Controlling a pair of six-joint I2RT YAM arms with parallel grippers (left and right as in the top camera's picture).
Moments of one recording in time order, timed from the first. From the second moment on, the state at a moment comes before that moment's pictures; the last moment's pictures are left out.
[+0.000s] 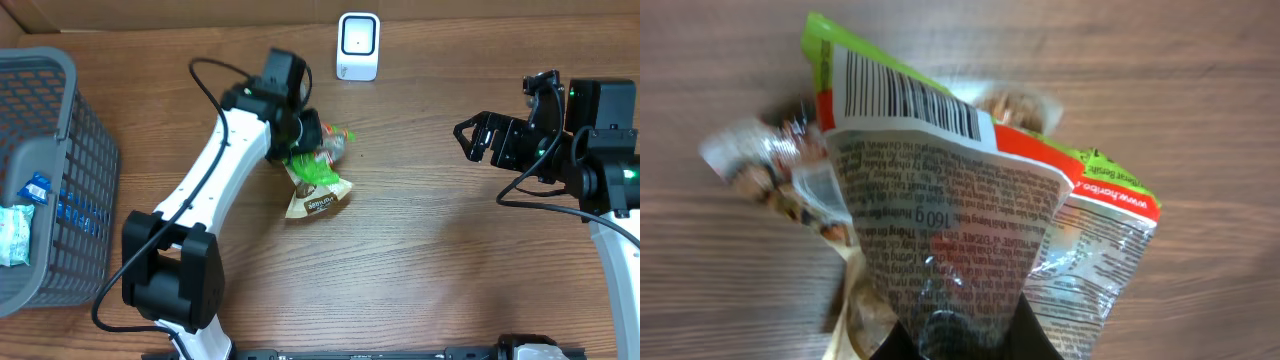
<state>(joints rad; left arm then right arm) -0.33 1.87 1.51 -0.89 0.17 -0.52 -0.01 1.27 1.33 -0.96 -0.43 0.25</state>
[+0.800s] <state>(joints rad) -0.30 1.87 1.51 -1.14 0.13 -0.48 -0.01 1.27 1.33 -0.96 -0.43 0.25</state>
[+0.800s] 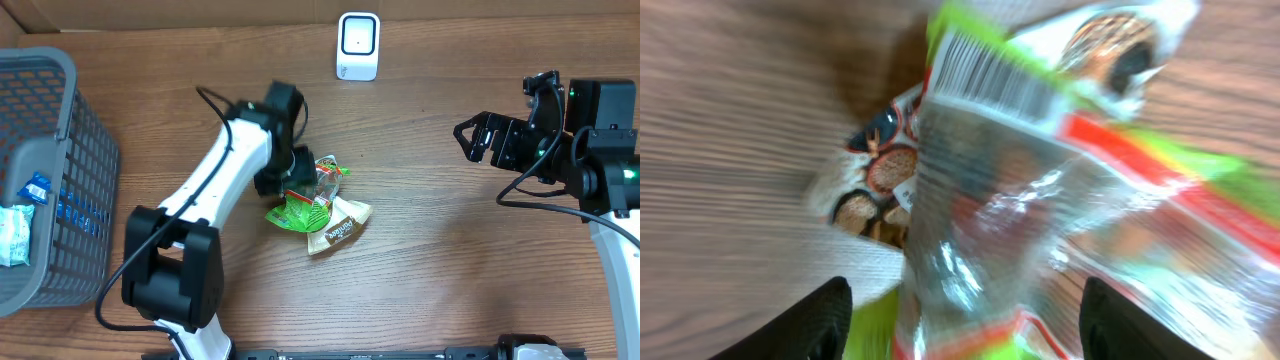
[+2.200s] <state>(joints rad) 0.90 1.88 2.31 -1.56 0.08 -0.34 -0.01 1.27 1.33 -0.96 -0.43 0.25</state>
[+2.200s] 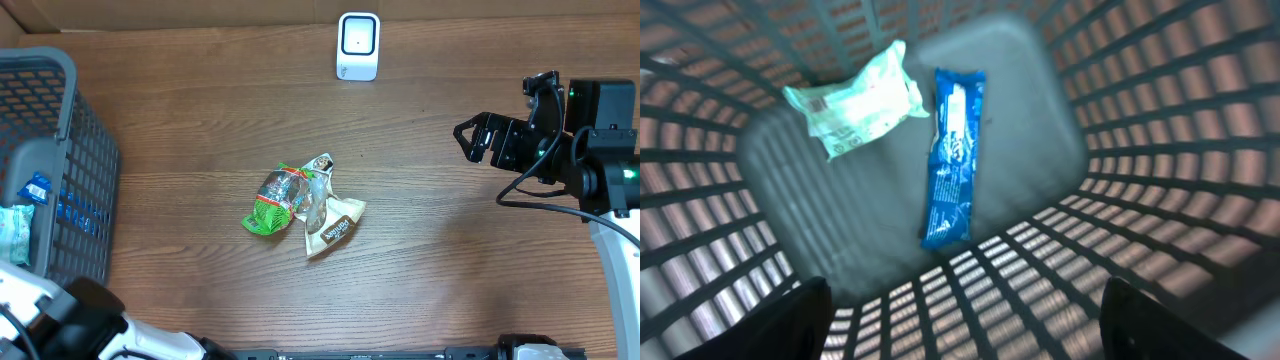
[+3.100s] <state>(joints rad) 0.73 2.35 2.20 -1.52 -0.14 -0.53 -0.01 1.27 1.33 -0.98 -0.43 0.25</state>
